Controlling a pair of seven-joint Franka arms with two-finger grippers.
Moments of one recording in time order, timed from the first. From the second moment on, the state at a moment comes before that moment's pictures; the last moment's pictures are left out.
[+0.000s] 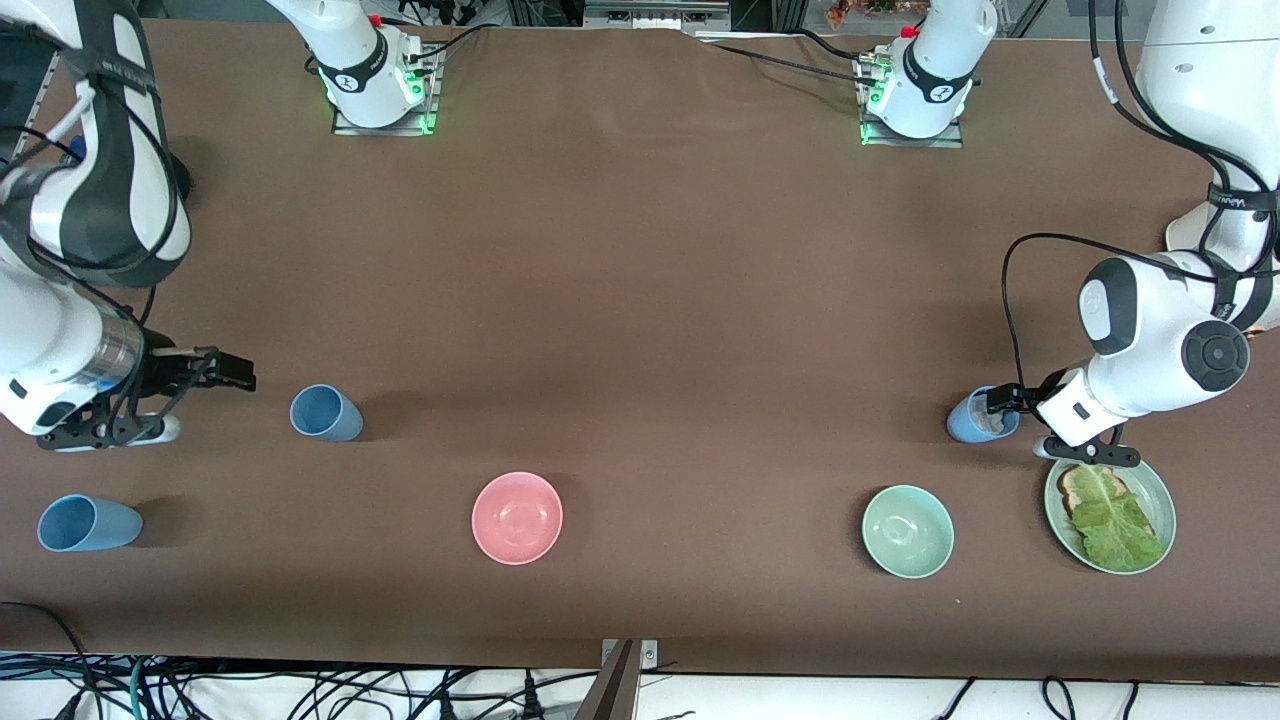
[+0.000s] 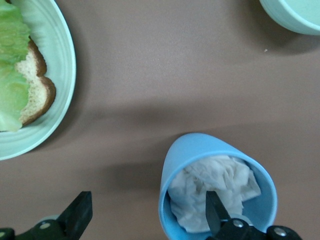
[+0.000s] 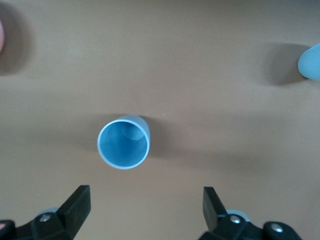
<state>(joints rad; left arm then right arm) 0.13 0.54 -0.03 -1.80 0.00 2.28 0.22 0.00 0.42 -0.02 -1.53 0.01 1.91 -0.13</state>
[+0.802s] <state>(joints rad) 0.12 0.60 -0.03 -1.80 0.00 2.37 0.22 0.00 0.44 -0.02 -1.79 0.01 2.26 -0.14</state>
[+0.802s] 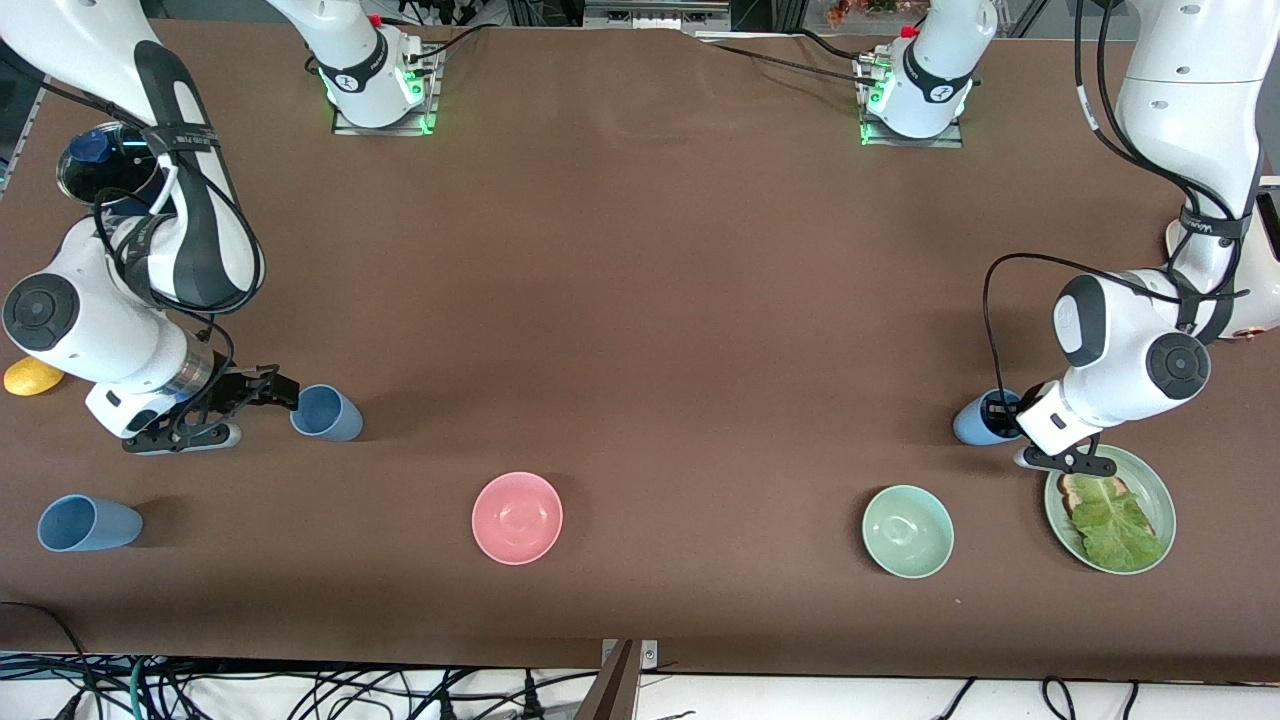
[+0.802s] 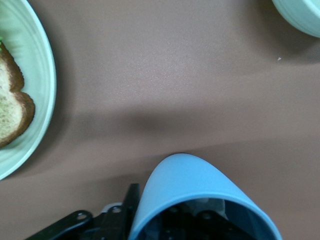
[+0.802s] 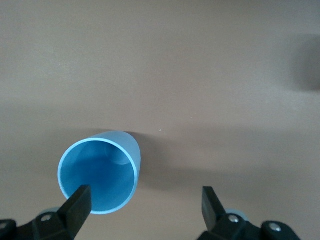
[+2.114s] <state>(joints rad) 0.06 0.39 -0.05 -1.51 -0.03 1.66 0.13 -0.01 0.50 0.00 -1.82 0.03 2.35 -0.15</state>
